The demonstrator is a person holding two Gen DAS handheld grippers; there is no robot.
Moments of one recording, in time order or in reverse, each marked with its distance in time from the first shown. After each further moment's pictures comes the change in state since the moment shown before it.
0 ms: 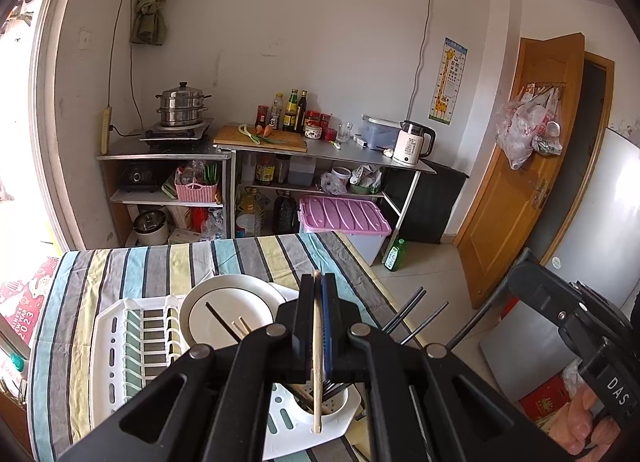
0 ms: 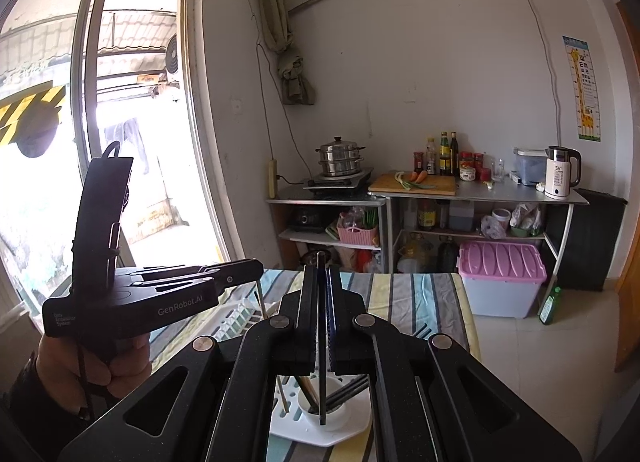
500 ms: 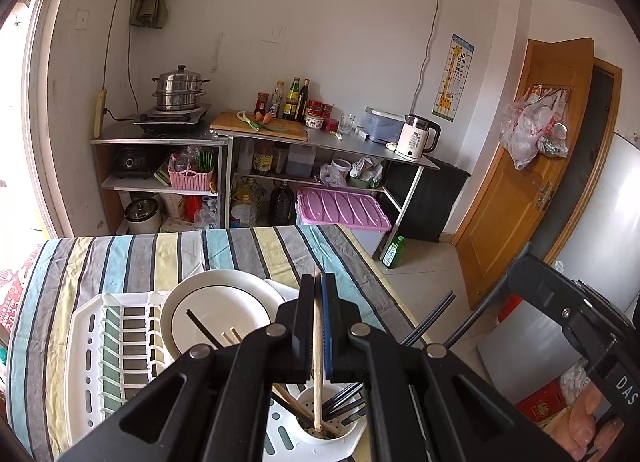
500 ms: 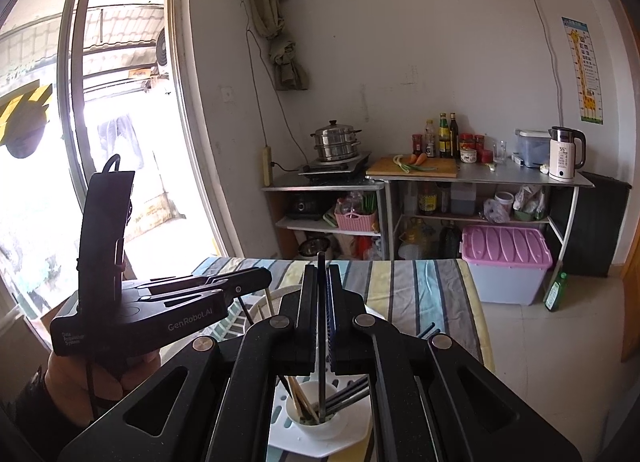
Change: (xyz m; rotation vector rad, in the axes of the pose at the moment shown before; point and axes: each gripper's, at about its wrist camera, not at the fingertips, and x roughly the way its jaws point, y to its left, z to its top) left arm 0.049 0.016 -0.009 -0.036 0.032 -0.019; right arm 0.043 -0.016 -0.013 0.035 0.054 -0.002
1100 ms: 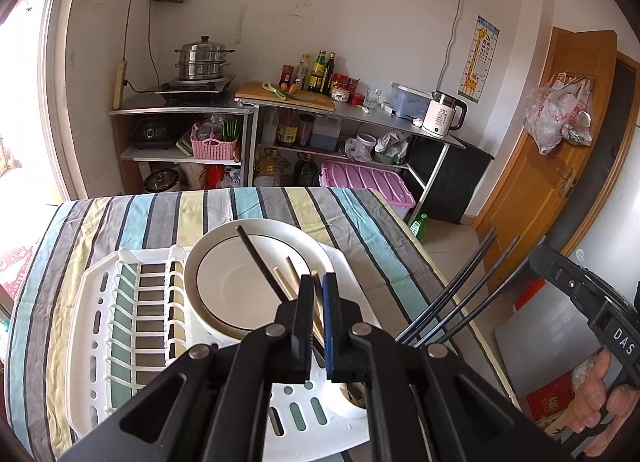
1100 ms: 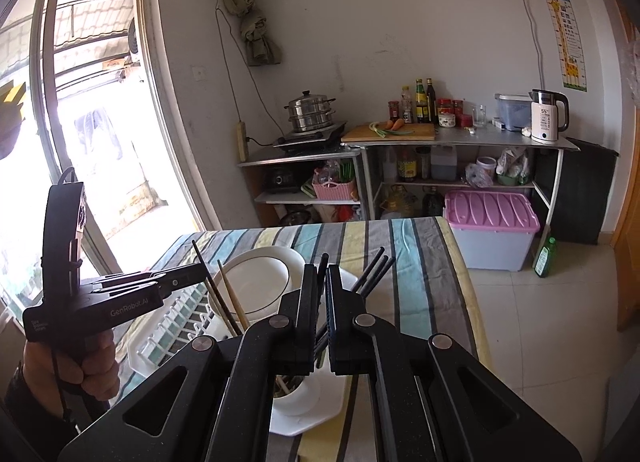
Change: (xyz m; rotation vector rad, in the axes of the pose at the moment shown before) left arm 0.014 0.029 -0.038 -0.034 0.075 0.072; right arm 0.016 -0.036 -0.032 0.063 0.087 -0.053
